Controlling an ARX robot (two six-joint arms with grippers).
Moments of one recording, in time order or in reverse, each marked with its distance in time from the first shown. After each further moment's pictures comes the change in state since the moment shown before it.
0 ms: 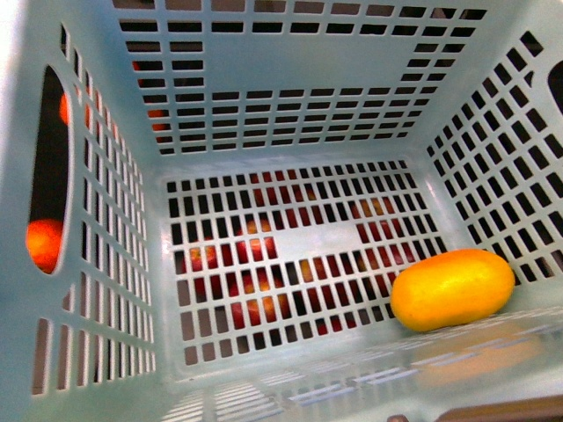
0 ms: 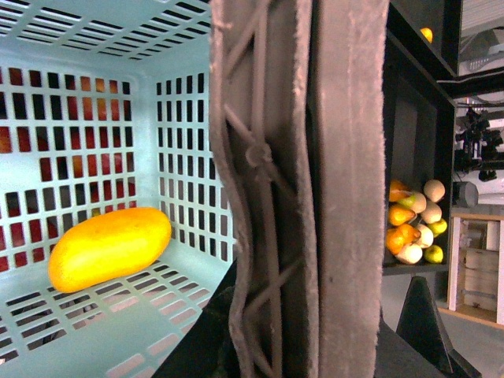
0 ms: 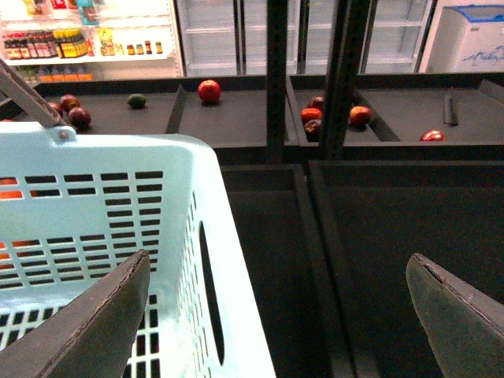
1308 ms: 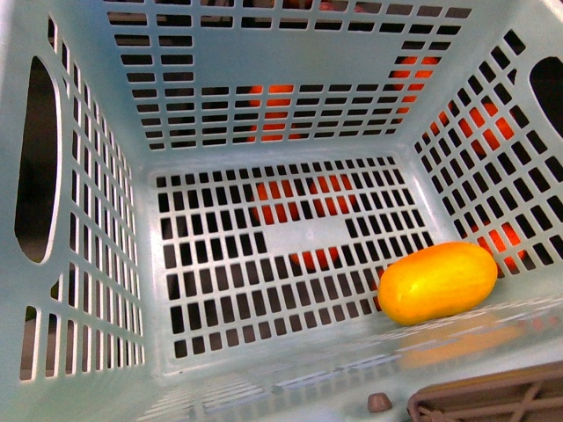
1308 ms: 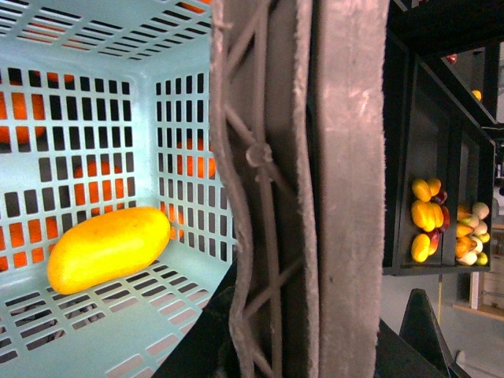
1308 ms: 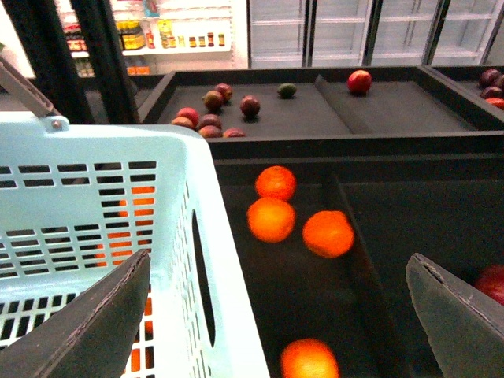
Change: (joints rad) left arm 0.006 0.003 0.002 0.000 -0.003 0.007; right arm 0.000 -0.001 -0.007 -0.002 -0.002 0.000
